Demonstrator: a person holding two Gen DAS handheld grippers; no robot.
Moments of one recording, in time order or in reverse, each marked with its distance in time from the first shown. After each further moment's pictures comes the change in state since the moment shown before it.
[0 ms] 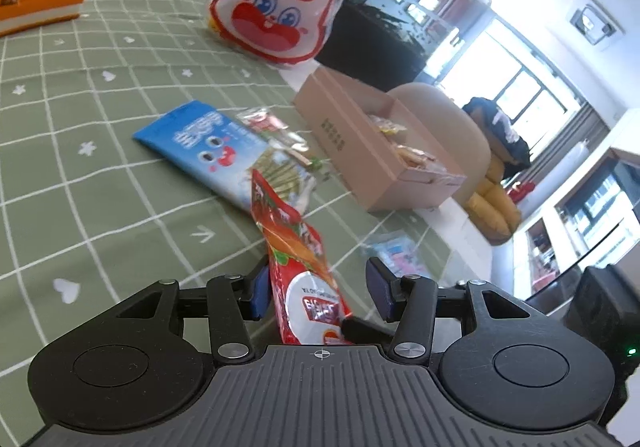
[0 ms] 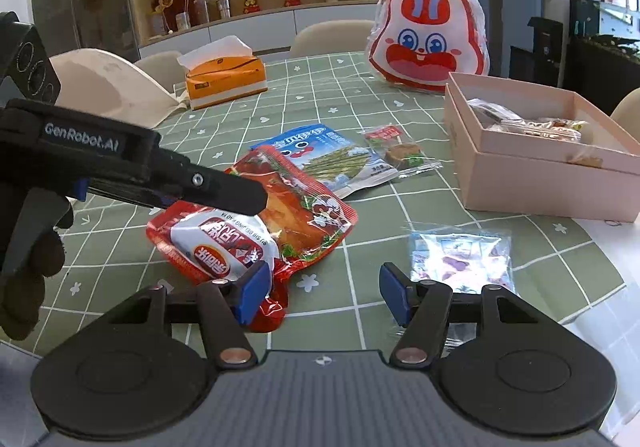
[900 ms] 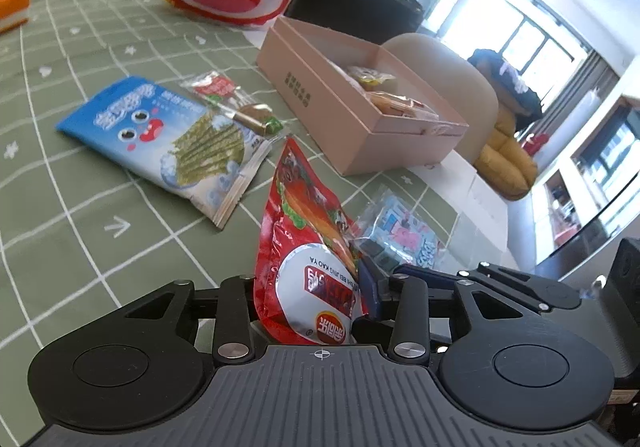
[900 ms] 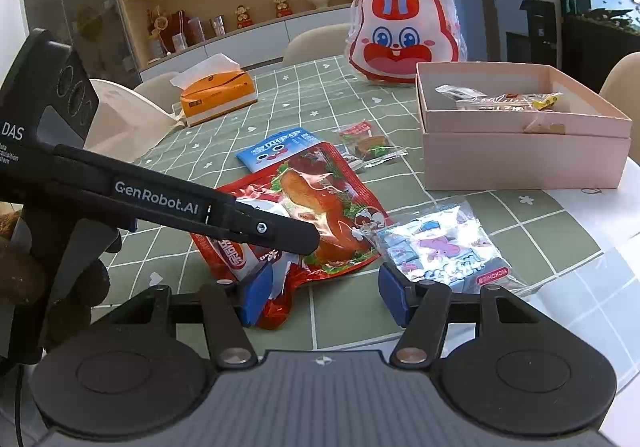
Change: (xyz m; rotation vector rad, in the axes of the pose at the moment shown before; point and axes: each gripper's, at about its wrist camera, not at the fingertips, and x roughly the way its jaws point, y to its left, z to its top) left arm 0.057 -0.035 -0.009 0.077 0.114 0.052; right arm -0.018 -0.038 -0.012 0.084 -0.017 0.051
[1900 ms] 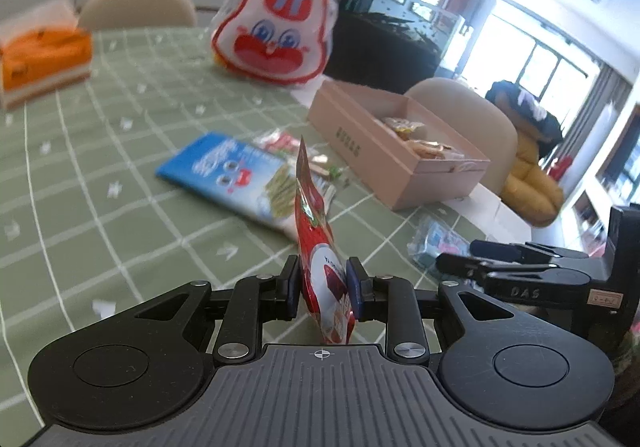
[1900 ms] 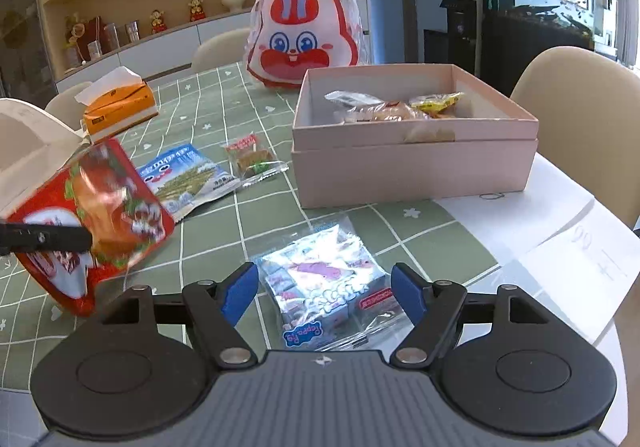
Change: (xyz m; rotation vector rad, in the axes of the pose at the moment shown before) left arm -0.061 0.010 -0.010 0.103 -0.169 0.129; right arm 0.004 -0.039 0.014 0.064 -0.001 -0.261
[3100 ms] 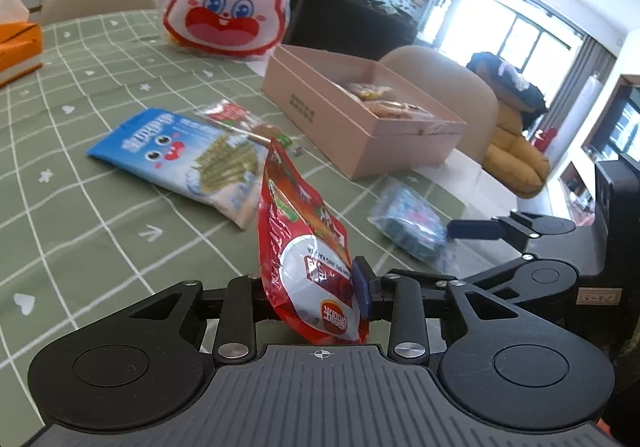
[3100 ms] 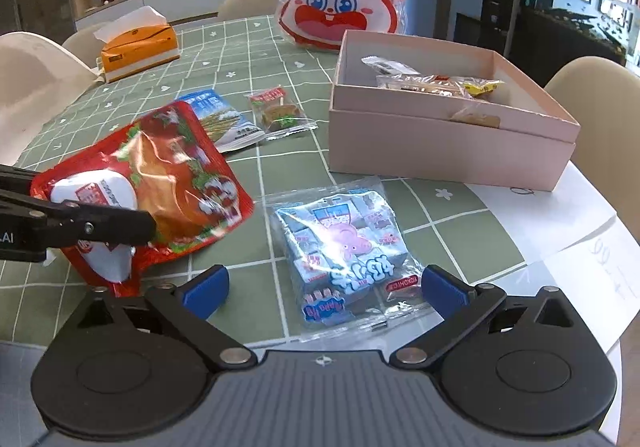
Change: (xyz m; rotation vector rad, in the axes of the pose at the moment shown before) left arm 0.035 -0.025 -0.013 0.030 0.080 -0.075; right arm 0.010 0.018 -0.003 -0.141 0.107 0.017
